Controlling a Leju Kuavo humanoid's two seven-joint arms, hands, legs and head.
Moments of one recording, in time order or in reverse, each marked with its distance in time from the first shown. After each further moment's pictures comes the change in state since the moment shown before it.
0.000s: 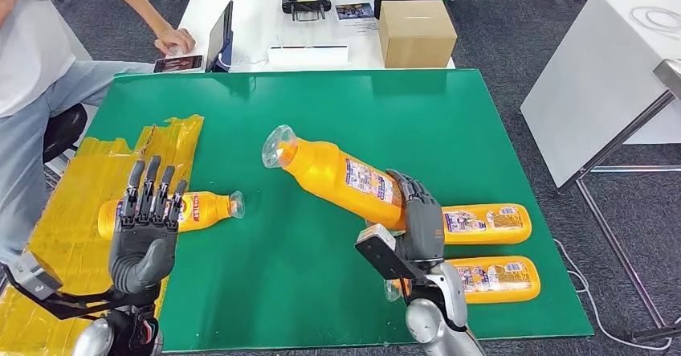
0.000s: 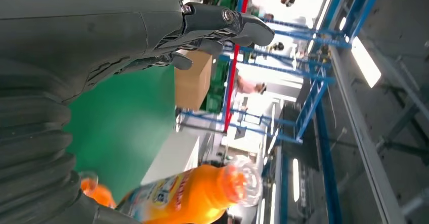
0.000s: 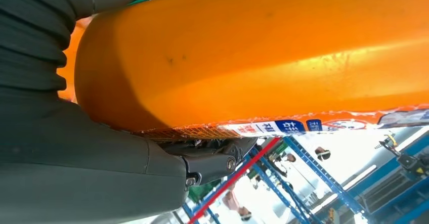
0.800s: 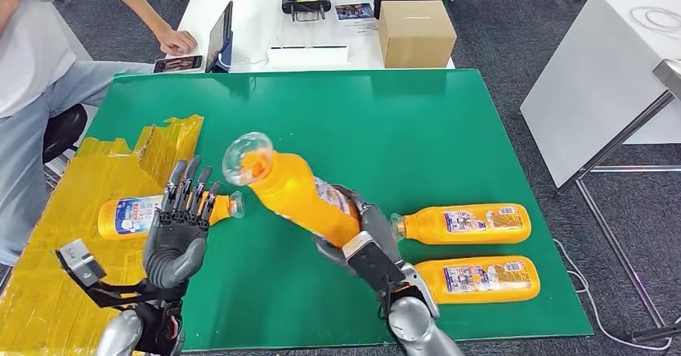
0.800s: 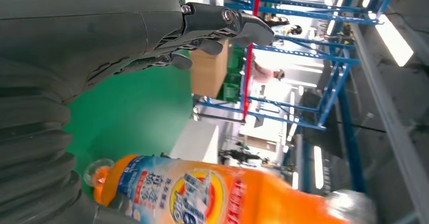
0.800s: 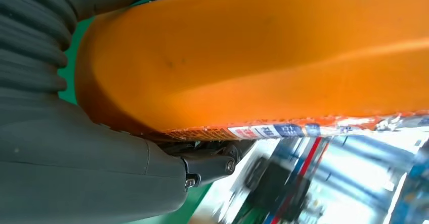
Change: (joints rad) left arm -0.046 -0.009 -0.107 0.076 -0.087 0.048 -0.008; right arm -0.023 0.056 0.099 0.023 -0.400 0.357 -0.163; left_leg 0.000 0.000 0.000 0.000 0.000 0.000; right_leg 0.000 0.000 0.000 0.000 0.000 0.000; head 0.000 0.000
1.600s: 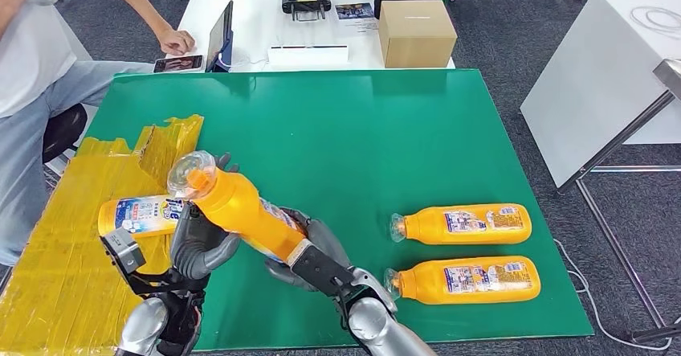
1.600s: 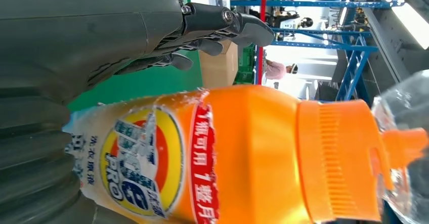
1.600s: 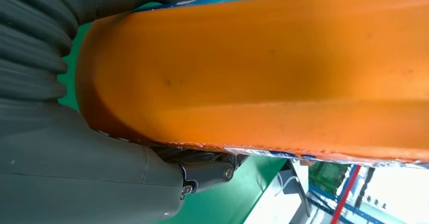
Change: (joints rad) left arm -0.066 0.015 -0.102 0.083 -0.069 0.085 -0.028; right arm -0.117 0.064 0.185 0.260 -0.061 0.051 0.021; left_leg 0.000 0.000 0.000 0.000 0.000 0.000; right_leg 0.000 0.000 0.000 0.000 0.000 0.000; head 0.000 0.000
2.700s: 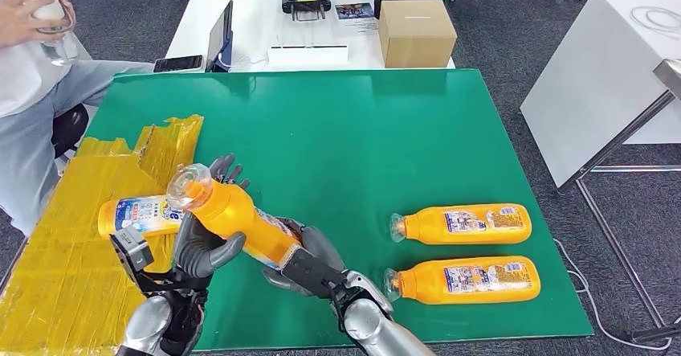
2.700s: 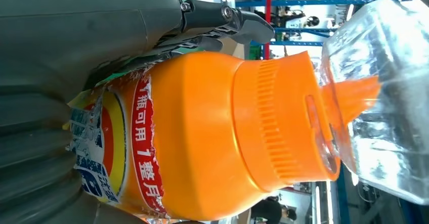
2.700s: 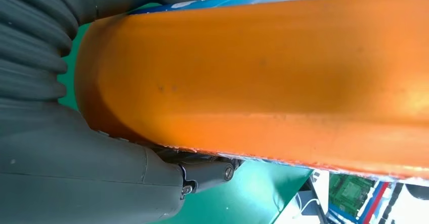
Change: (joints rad) left arm -0.014 0.008 -0.018 0.029 -0.025 0.025 -0.003; right arm -0.031 0.009 0.032 0.098 0.008 -0.001 0.014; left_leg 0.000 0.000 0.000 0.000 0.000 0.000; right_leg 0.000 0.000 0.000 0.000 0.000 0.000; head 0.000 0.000
